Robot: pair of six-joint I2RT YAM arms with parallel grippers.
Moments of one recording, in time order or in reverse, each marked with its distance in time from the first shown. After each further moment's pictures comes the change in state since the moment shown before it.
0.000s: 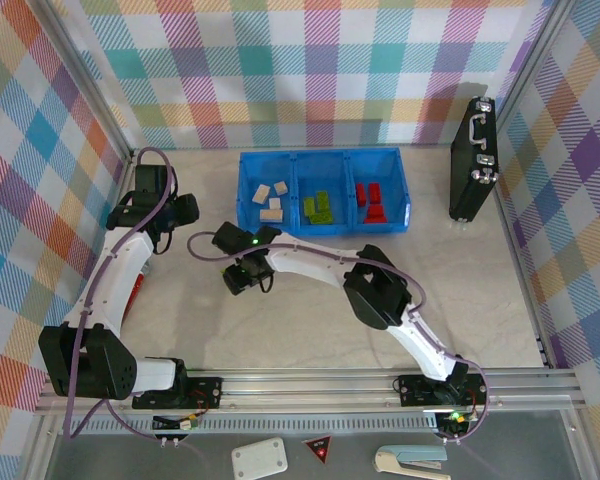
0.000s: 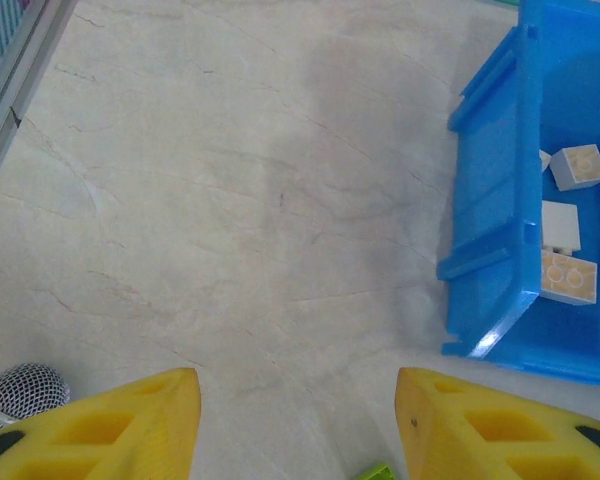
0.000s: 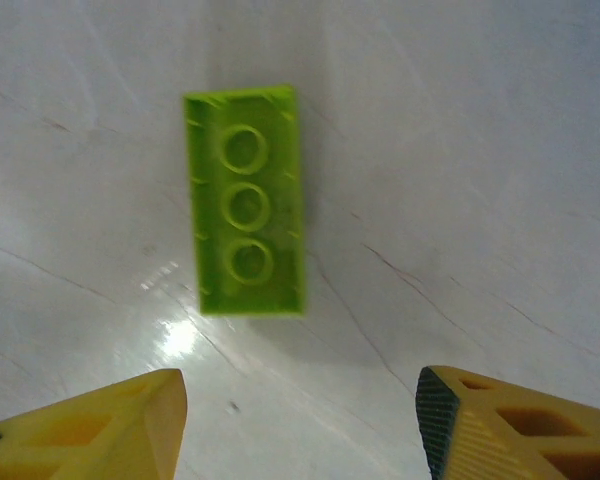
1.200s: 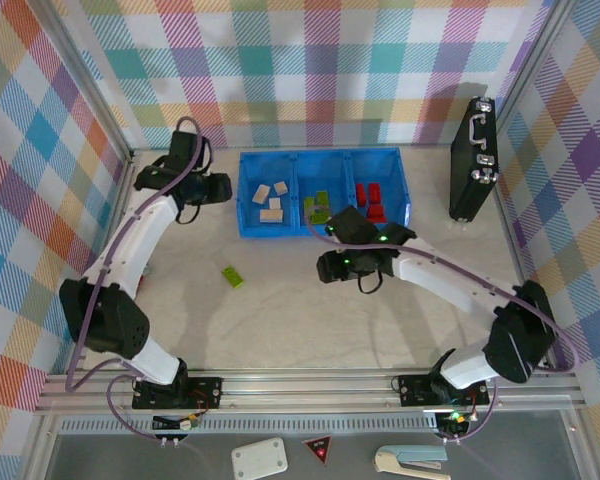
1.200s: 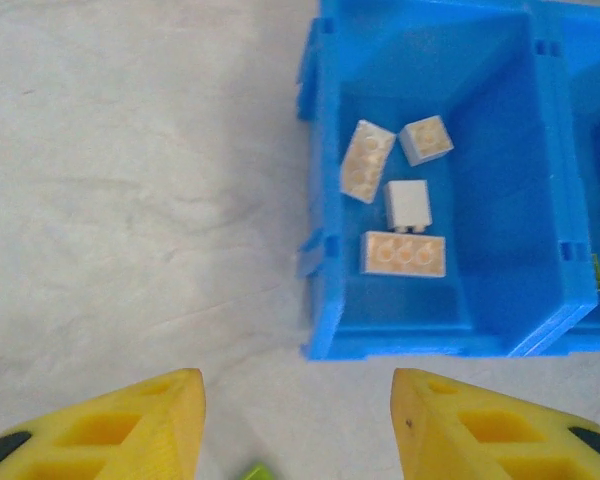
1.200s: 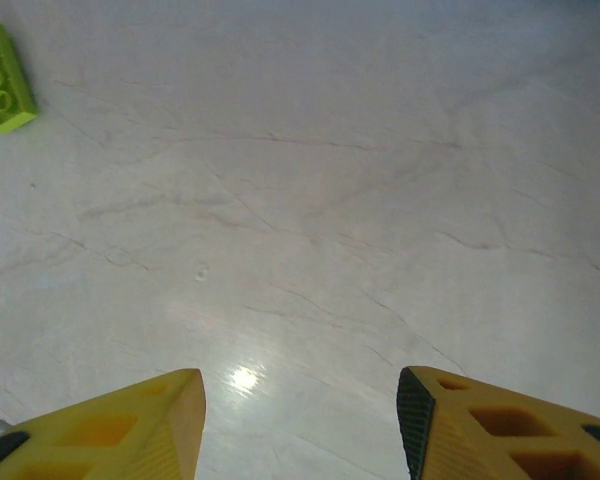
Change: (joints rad) left arm -0.144 0.232 0.330 -0.173 0.082 -0.023; right arm -0.273 -0.871 -0.836 0.053 -0.054 0.076
